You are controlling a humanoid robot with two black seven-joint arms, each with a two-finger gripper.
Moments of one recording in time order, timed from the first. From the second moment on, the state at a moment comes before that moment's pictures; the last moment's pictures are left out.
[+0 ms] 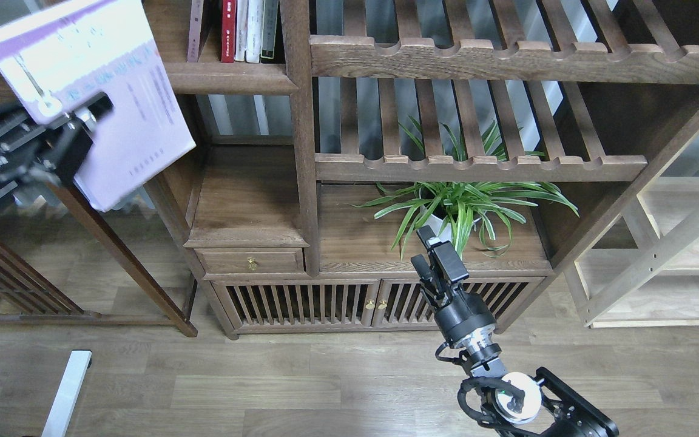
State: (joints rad) left arm -0.17 0.49 -1.72 -1.74 0.57 -0.49 0.43; right arm 0.07 -0.02 0.99 1.04 0.22 0.55 0.13
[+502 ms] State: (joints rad) left arm -0.43 0.50 -1.74 -1.63 0.59 -0.48 0.49; right arm 0.07 -0.01 0.98 1.04 0.23 0.55 0.13
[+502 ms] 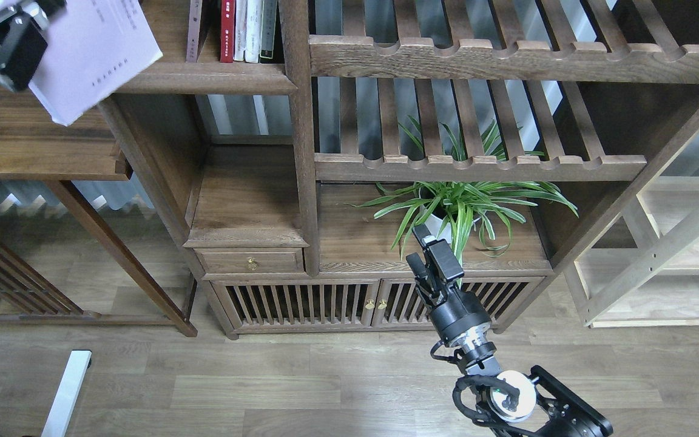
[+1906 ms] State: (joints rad) left arm -1.04 0.50 -1.28 -1.12 0.59 -0.19 0.49; right arm 0.06 0.02 0.99 1.04 0.23 0.58 0.13
